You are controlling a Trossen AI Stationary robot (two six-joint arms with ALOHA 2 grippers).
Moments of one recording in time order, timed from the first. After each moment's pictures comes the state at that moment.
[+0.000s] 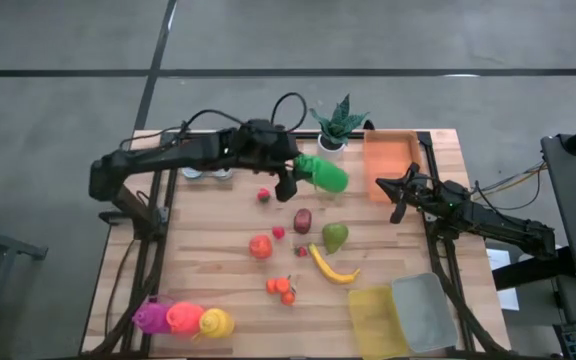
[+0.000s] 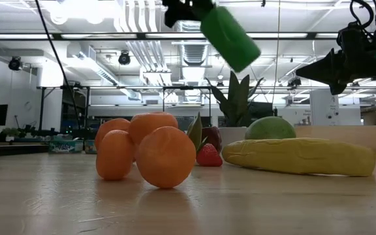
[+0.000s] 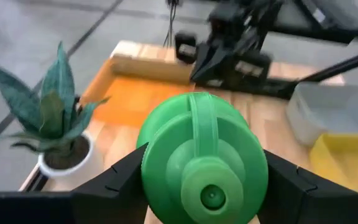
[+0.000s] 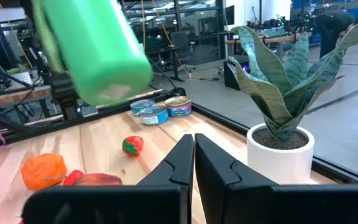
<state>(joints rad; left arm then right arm) 0.19 1.63 1.58 -0.48 0.04 -0.01 -0.29 0.03 0.01 0.03 0.16 0.16</state>
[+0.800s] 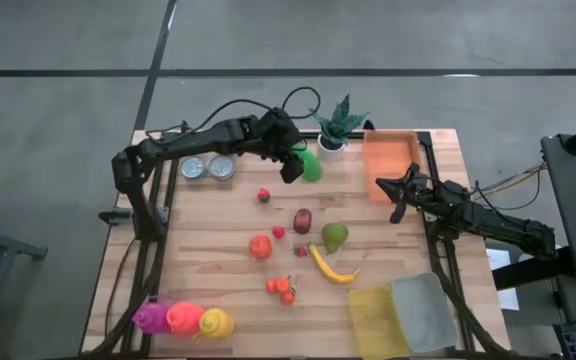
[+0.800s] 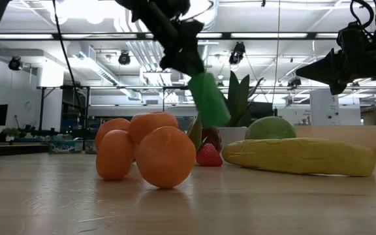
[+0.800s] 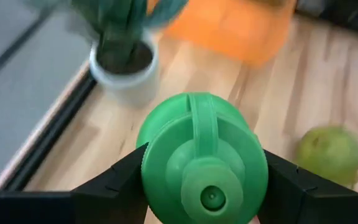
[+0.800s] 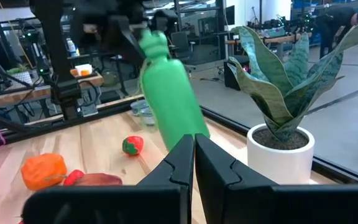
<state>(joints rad) 0.37 1.80 1.60 -0.65 0.03 -0.06 -0.29 0.03 0.01 0.03 0.16 0.16</state>
